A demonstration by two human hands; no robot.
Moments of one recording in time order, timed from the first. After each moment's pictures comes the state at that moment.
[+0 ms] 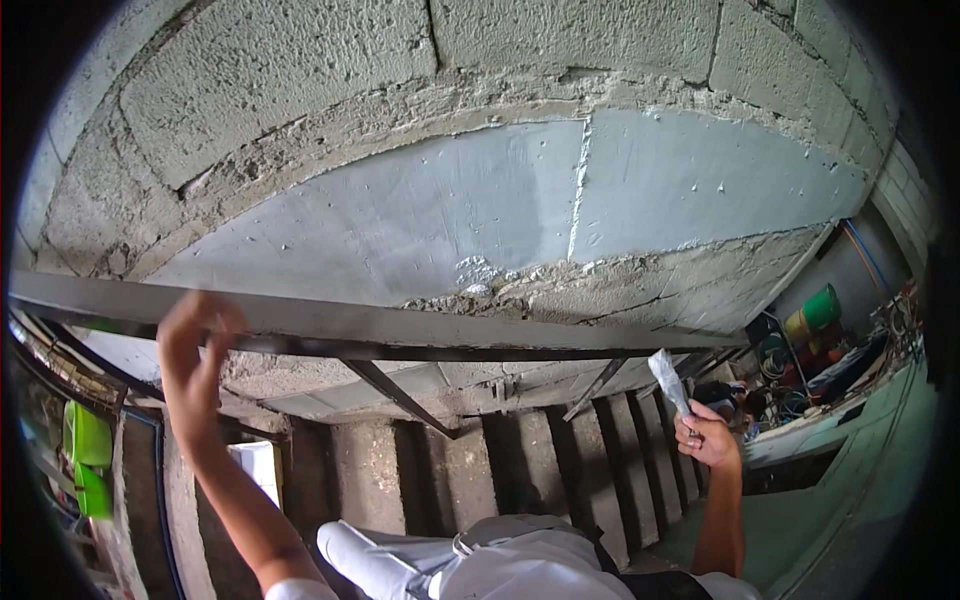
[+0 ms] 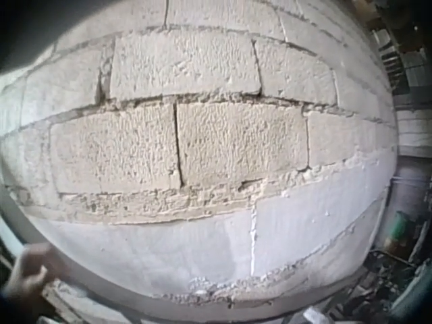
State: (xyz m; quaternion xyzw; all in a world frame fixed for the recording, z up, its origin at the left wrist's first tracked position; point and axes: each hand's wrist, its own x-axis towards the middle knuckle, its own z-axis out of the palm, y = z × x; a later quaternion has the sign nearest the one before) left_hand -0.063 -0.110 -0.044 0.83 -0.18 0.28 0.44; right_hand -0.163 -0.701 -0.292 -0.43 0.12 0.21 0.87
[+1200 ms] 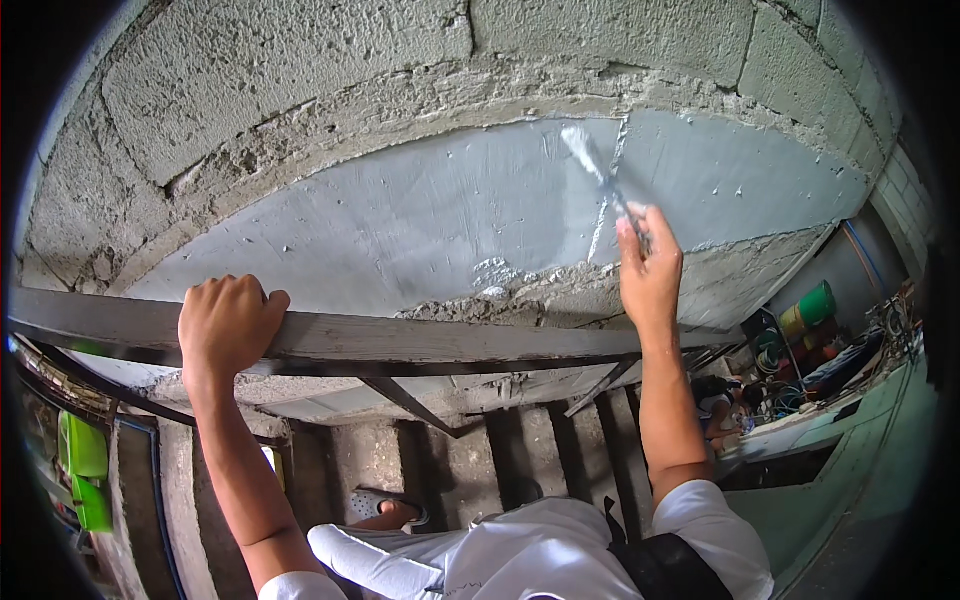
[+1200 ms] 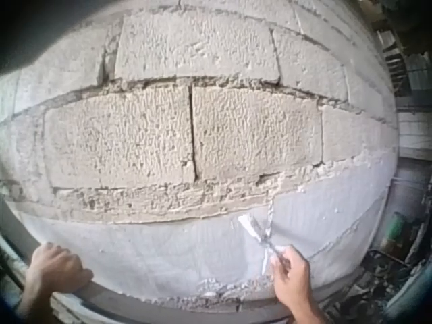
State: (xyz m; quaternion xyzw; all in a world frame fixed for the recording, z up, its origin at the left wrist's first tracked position) left_hand 0.010 -0.102 -0.046 0.97 -0.03 0.19 -0.17; right_hand 0.052 -0.491 -0.143 -0.79 -0.04 -0.39 0.48
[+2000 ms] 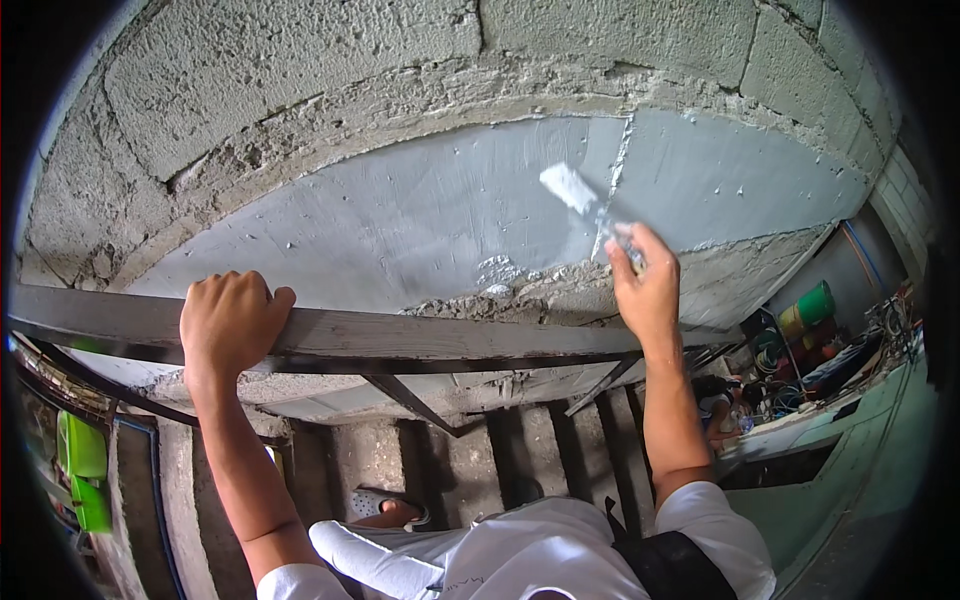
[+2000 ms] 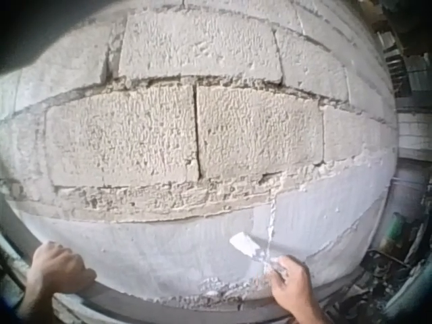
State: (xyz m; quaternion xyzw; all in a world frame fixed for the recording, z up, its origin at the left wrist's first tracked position) left_hand 0.009 -0.100 -0.048 0.96 -0.05 0.21 -0.16; right_hand 0.047 -0.494 -0.159 -0.84 -0.06 -0.37 0.39
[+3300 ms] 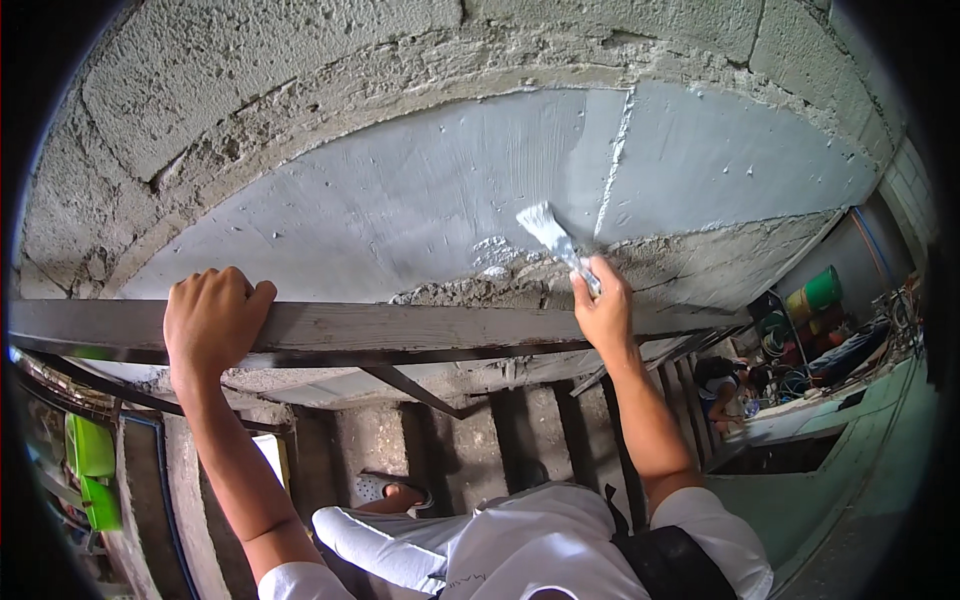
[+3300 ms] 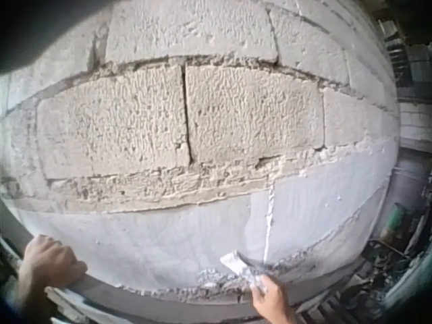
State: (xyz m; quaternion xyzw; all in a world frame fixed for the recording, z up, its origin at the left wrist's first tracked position) left_hand 0.009 -0.106 -0.046 0.97 -0.02 0.19 -0.16; right_hand 0.055 -0.487 -0.252 -0.83 -0.09 -0.39 0.38
